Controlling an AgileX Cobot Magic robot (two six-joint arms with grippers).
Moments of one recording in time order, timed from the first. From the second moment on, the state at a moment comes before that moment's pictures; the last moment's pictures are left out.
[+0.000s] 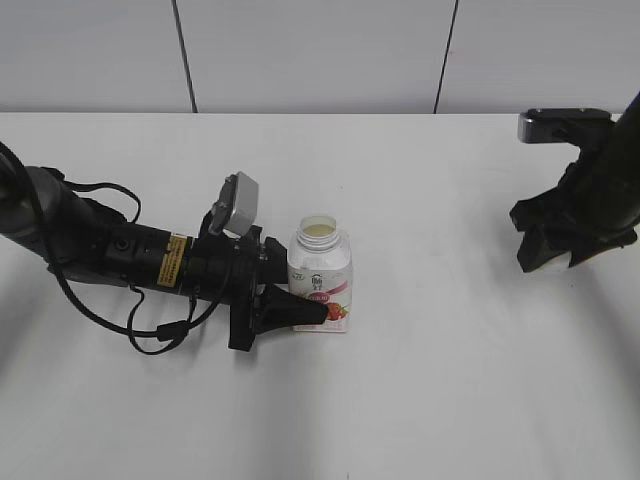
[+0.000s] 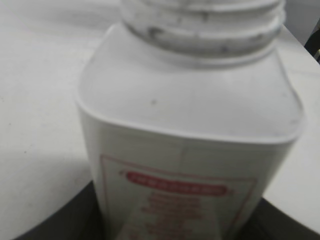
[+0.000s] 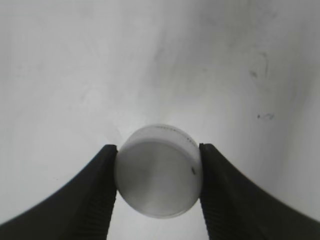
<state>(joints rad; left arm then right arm) -0.29 2.33 -1.10 1.53 -1.12 -0.63 0.14 1.80 -1.10 0.23 0.79 -0.26</state>
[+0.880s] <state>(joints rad) -0.29 2.33 -1.10 1.53 -1.12 -0.63 0.14 1.90 -0.96 0.23 0.54 -0.20</state>
